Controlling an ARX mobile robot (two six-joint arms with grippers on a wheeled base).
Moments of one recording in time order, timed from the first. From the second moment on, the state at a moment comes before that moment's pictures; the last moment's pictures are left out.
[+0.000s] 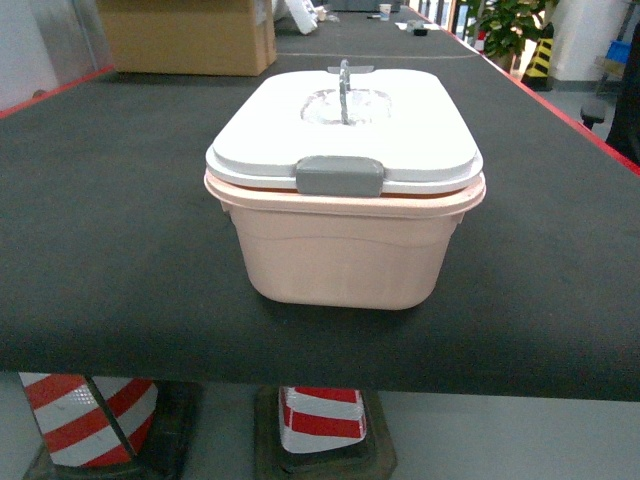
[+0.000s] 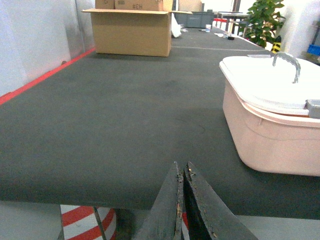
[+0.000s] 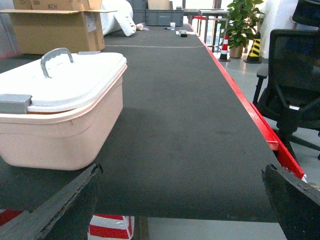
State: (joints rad) left arm 0.00 0.01 0.01 0.00 0.00 -0.01; right arm 0.00 0.00 0.01 0.00 0.00 0.00
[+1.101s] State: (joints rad) left arm 0.00 0.01 0.01 -0.01 0.00 -0.01; right arm 0.00 0.00 0.01 -0.01 0.00 0.00
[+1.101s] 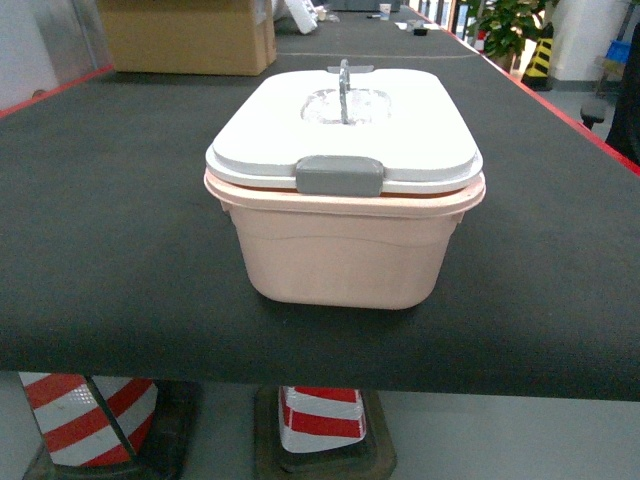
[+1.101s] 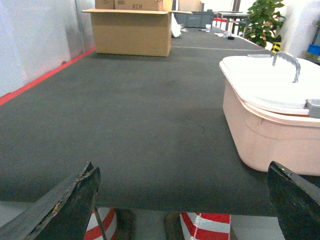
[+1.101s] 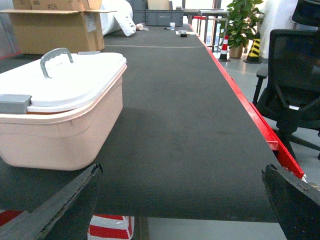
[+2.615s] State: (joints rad) left arm 0.00 0.01 0.01 -0.01 0.00 -0.01; right arm 0.00 0.00 0.01 -0.01 0.00 0.00
